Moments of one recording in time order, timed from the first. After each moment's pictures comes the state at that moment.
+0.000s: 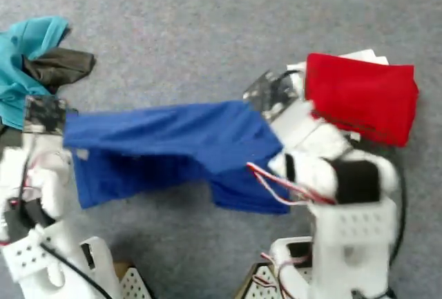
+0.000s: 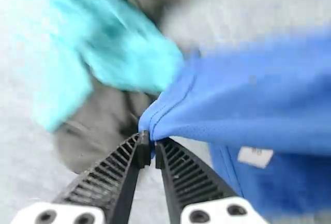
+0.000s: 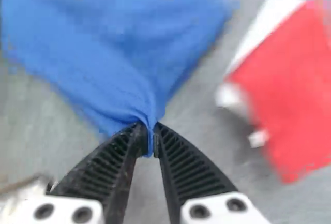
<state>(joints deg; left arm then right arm) -31.2 -71.1 54.1 64.0 -30.5 -4.2 -50.9 20.8 95.2 35.5</state>
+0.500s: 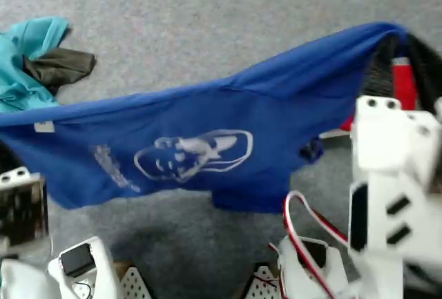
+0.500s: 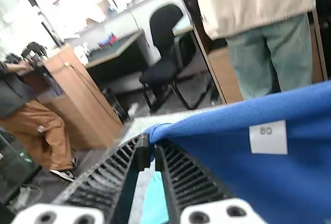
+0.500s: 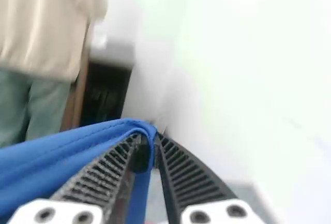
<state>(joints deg) -31.3 -72.0 1.5 82.9 -27.5 10.7 -45.6 -30.3 79.0 12.9</state>
